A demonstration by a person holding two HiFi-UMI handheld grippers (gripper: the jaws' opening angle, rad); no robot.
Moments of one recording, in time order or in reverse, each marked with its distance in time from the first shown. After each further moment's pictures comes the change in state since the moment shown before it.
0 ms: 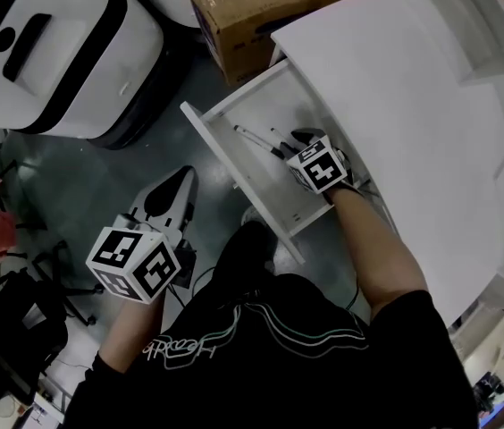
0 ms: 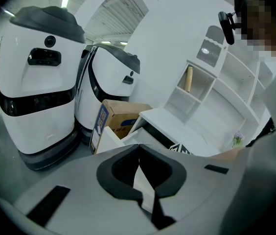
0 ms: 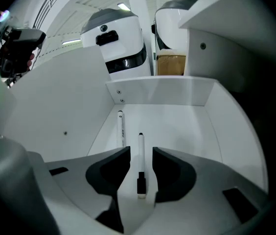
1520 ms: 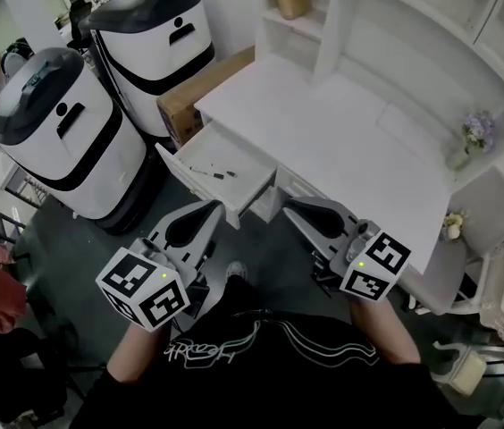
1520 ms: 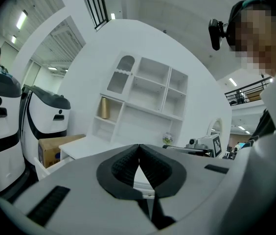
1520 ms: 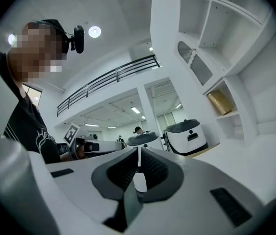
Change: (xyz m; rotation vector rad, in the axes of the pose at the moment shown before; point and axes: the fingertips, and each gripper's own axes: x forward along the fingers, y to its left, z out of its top) left arm -0.319 -0.384 -0.064 0.372 -0.264 -0.496; right arm -0.598 0.322 -0.077 0.116 -1.078 0.083
